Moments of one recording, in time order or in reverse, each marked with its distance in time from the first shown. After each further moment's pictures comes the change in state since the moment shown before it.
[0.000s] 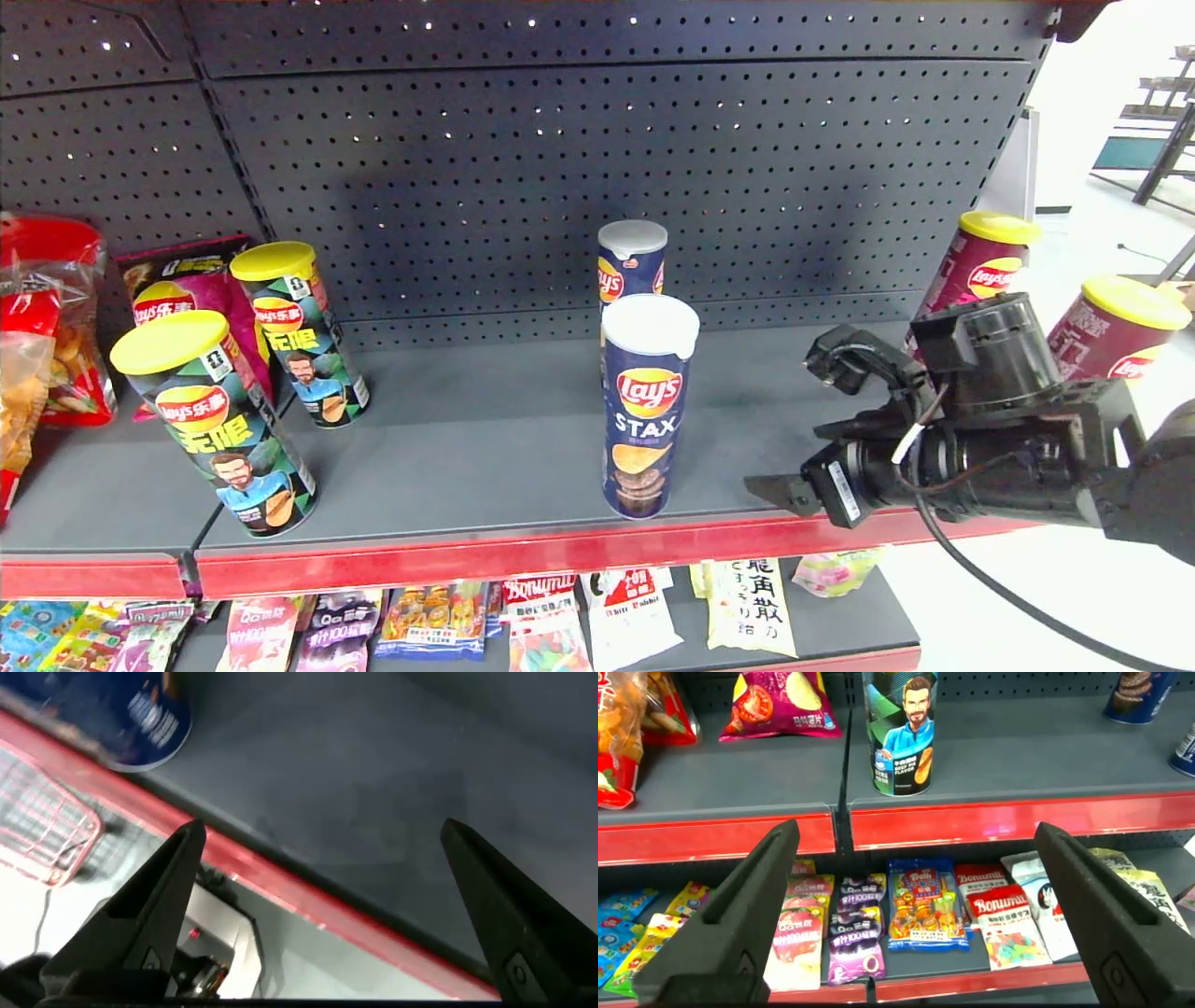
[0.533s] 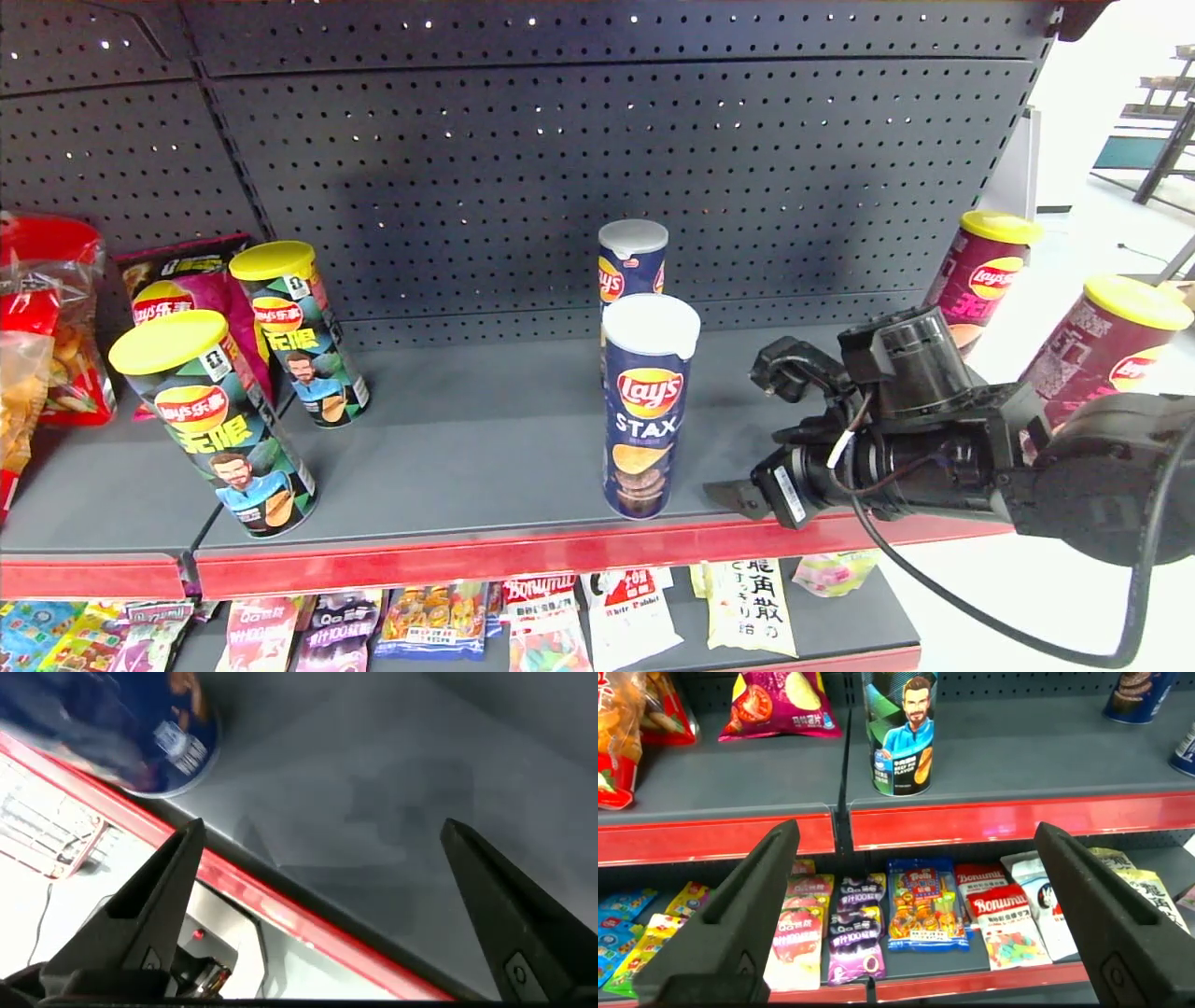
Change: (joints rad) left arm 0.000 0.000 0.000 0.000 0.000 0.000; right arm 0.062 0.109 -0.053 -0.031 -0.014 0.016
